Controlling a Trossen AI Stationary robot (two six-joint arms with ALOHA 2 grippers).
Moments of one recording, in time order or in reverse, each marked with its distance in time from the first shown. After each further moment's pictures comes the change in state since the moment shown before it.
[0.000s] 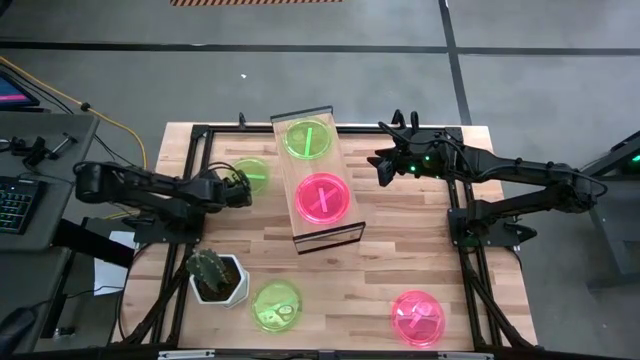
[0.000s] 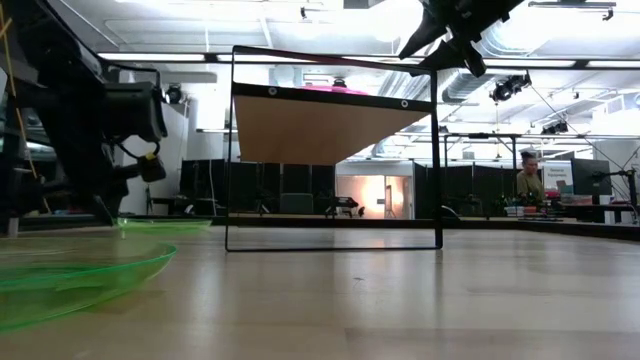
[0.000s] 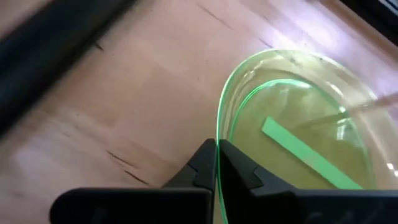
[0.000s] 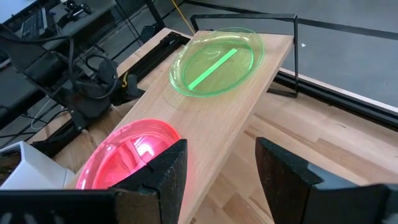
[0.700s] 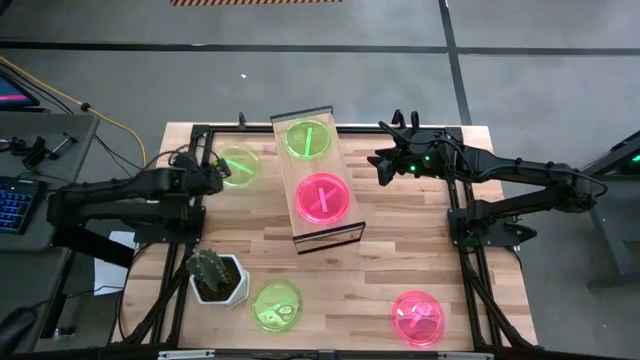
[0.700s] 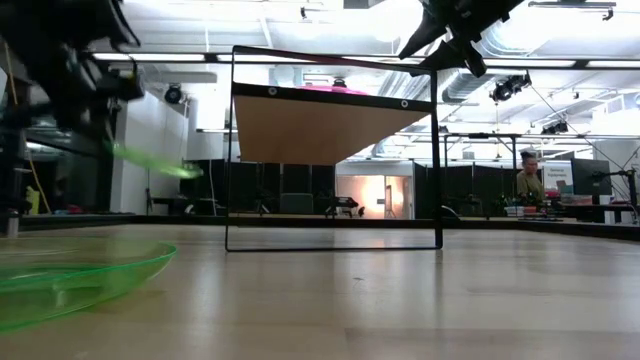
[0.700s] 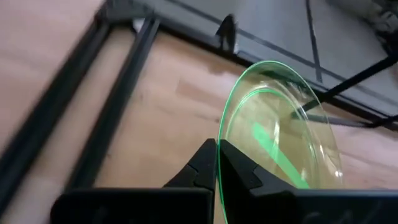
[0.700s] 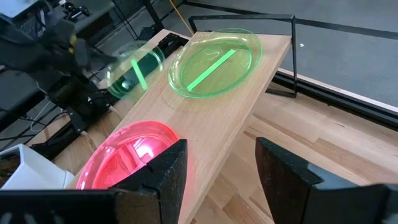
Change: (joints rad) left arm -0.001 -0.603 0.203 -0.515 -0.097 0.403; right arm 0.000 0.000 0.000 0.000 0.007 0.008
